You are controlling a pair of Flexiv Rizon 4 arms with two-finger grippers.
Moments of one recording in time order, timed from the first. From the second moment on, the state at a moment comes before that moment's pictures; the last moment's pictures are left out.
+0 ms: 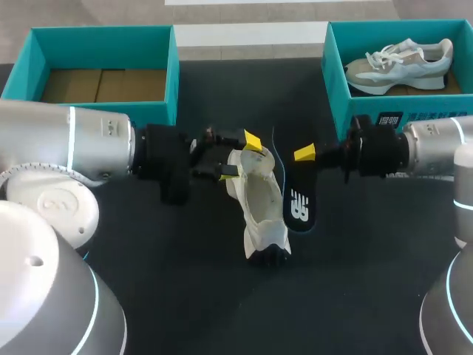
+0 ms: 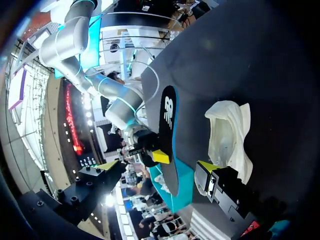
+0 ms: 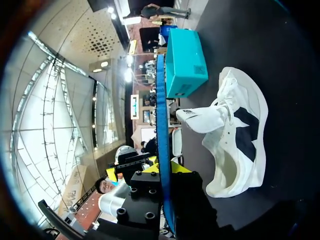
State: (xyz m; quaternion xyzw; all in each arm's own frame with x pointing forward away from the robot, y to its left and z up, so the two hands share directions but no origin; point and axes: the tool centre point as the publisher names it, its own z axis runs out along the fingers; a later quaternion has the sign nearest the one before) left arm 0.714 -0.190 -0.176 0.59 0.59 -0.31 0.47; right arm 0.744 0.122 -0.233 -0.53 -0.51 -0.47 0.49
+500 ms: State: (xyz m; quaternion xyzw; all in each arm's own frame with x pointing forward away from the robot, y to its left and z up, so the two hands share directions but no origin) left arm 0.716 -0.194 -0.172 0.60 0.62 -0.29 0.42; right arm 0.744 0.126 -0.242 -0.52 -0.53 -0.45 0.49
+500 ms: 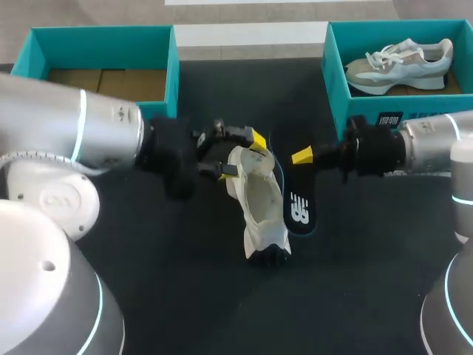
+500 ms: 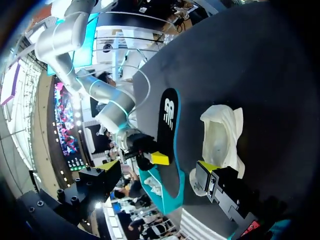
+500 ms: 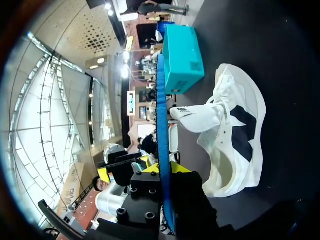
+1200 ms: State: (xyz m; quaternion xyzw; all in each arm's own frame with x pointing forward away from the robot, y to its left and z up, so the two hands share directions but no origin) left arm 0.749 -0.225 -0.166 0.62 0.72 -0.16 0.27; right arm 0.741 0.135 -0.249 -0.52 -0.54 -0.45 0.49
